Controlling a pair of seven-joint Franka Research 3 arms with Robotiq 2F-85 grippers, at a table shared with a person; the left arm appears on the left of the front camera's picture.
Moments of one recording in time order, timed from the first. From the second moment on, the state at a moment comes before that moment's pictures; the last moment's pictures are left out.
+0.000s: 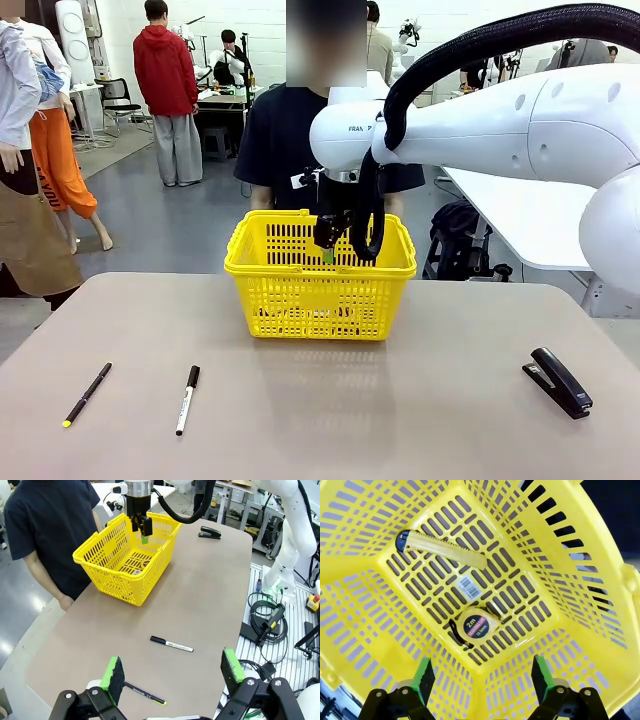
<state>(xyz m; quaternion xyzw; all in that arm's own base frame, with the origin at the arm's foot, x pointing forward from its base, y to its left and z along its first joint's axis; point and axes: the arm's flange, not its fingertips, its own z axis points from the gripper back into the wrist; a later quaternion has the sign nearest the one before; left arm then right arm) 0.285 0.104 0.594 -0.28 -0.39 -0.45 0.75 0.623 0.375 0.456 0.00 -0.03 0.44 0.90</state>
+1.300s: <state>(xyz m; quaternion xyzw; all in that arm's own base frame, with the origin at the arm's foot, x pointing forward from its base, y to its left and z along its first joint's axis) 0.286 0.104 0.595 -0.28 -0.39 -0.45 0.75 0.295 0.063 0.541 0.00 0.00 0.25 0.97</state>
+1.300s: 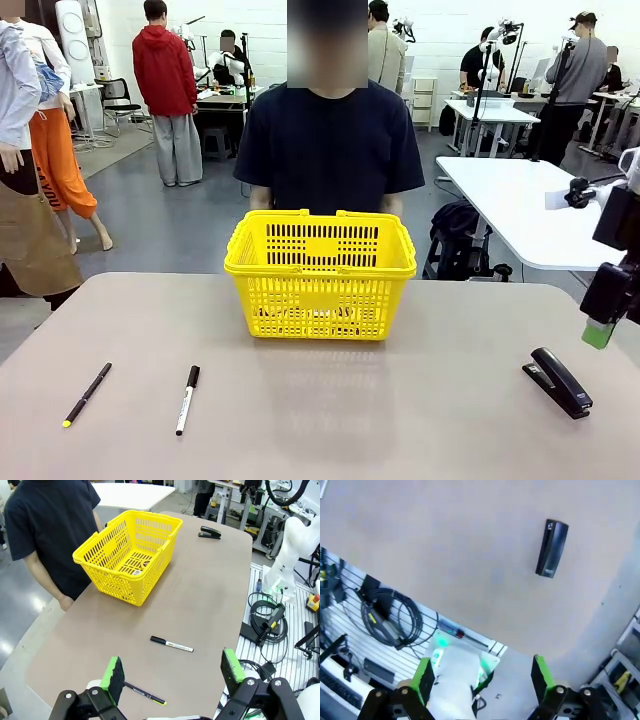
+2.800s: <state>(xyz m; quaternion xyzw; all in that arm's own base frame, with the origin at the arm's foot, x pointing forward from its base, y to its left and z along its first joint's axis) 0.286 0.104 0.595 -0.28 -0.39 -0.45 0.75 0.267 -0.214 0.676 0.33 -0.27 0.50 0.75</state>
